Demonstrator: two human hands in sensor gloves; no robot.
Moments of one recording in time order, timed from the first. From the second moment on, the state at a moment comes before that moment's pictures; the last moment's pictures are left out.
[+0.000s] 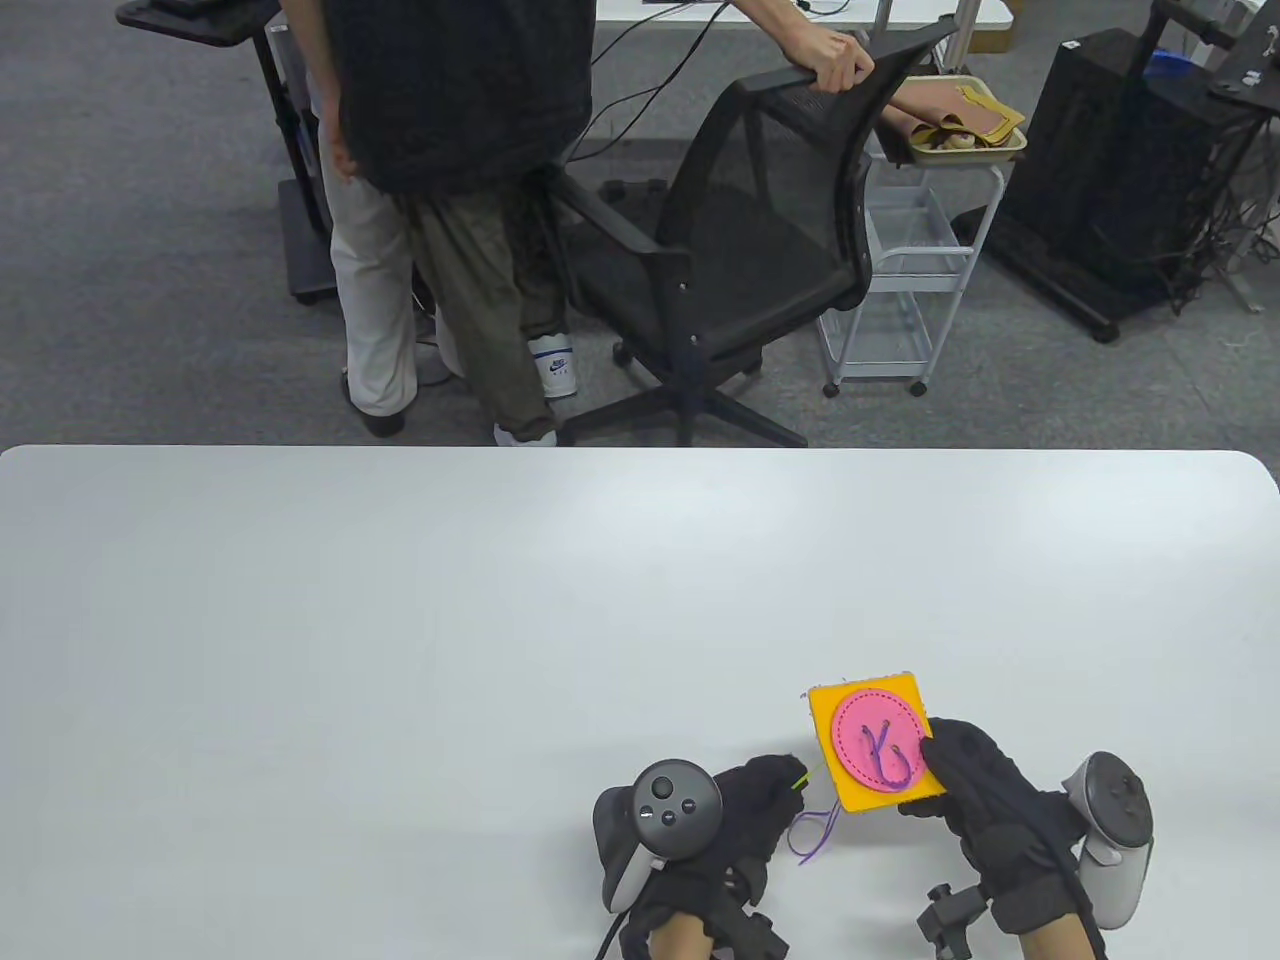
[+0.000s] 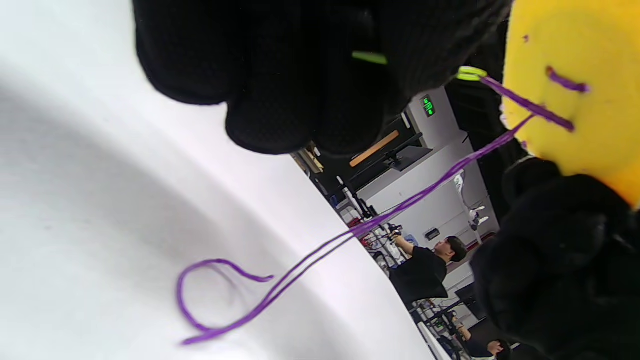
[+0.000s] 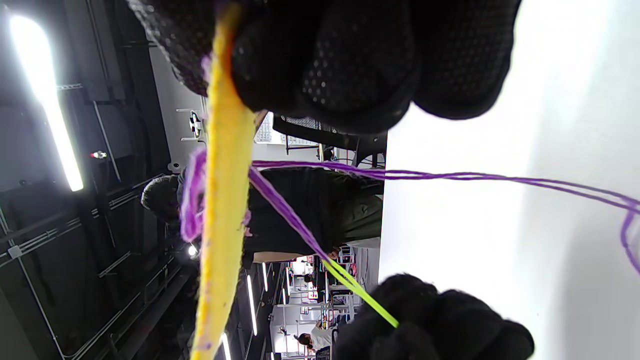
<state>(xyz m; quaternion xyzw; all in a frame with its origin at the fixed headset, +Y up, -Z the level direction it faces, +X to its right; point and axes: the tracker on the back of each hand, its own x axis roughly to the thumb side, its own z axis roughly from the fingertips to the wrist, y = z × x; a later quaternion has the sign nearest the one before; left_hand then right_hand) 0.005 -0.742 -0.281 -0.03 -0.14 0.45 0.88 0.290 -0.723 -0.282 0.00 0.05 0.69 0.72</state>
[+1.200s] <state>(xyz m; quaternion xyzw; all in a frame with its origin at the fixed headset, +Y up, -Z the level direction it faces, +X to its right) -0.021 -0.760 -0.290 -0.12 -0.04 0.42 0.90 0.299 -0.719 -0.281 -0.01 0.04 0.68 0.73</state>
